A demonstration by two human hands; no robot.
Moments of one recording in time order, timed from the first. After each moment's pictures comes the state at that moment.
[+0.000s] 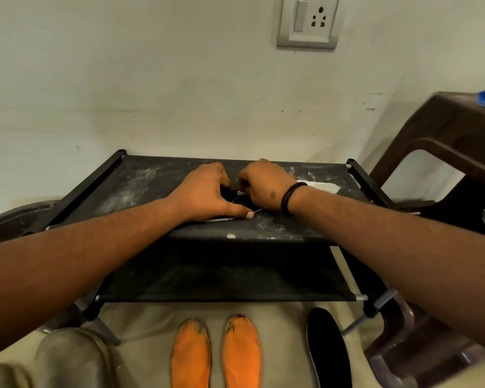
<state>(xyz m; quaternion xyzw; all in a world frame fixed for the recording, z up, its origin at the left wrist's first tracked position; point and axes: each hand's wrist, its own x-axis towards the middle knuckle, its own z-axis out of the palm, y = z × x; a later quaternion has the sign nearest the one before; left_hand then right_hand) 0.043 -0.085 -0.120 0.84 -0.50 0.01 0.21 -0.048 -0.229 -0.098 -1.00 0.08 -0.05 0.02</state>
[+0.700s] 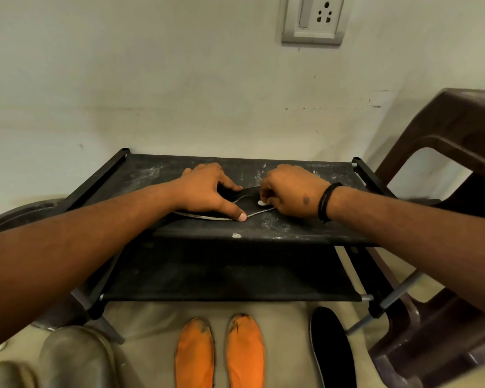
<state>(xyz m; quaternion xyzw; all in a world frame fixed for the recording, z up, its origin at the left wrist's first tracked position) 0.052 -0.079 -0.098 0.84 -0.52 -0.12 0.11 -0.083 -0.243 -0.092 -1.00 0.04 0.00 -0.01</state>
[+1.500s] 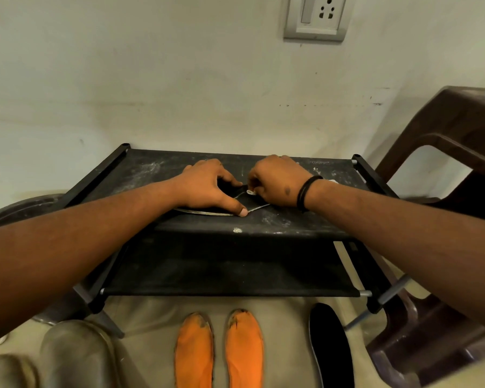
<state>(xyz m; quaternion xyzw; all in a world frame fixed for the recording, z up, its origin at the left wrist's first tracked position) 0.054 -0.078 -0.105 0.84 -0.51 -0.13 0.15 -0.060 -0.229 -0.090 -1.00 0.06 -0.02 -0.04</state>
